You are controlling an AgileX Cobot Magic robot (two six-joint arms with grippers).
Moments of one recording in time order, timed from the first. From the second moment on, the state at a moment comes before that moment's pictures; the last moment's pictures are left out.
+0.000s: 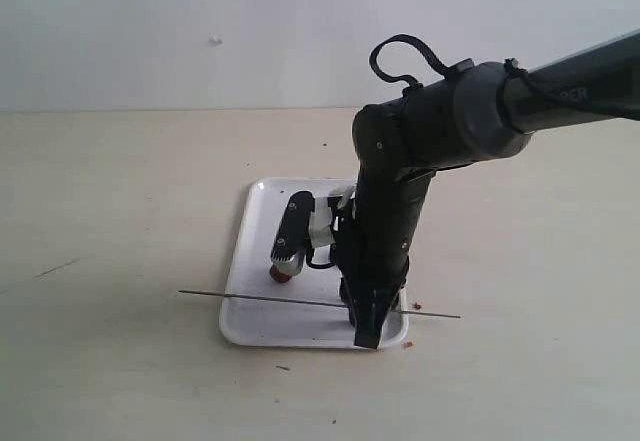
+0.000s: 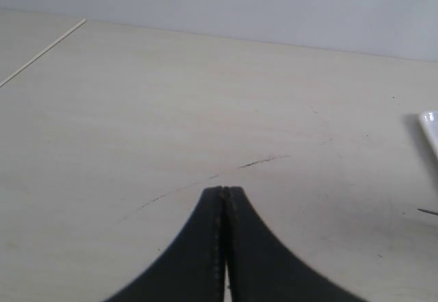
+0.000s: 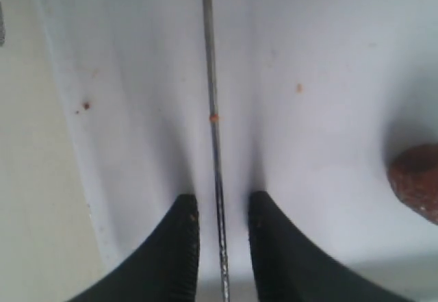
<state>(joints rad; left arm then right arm) 0.06 0.01 0.00 0.04 0.37 -0.16 0.47 2.10 -1.32 0.09 0.81 -0.84</state>
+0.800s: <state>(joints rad) 0.06 0.01 0.00 0.04 0.37 -0.16 0.47 1.96 -1.32 0.09 0.94 -0.80</state>
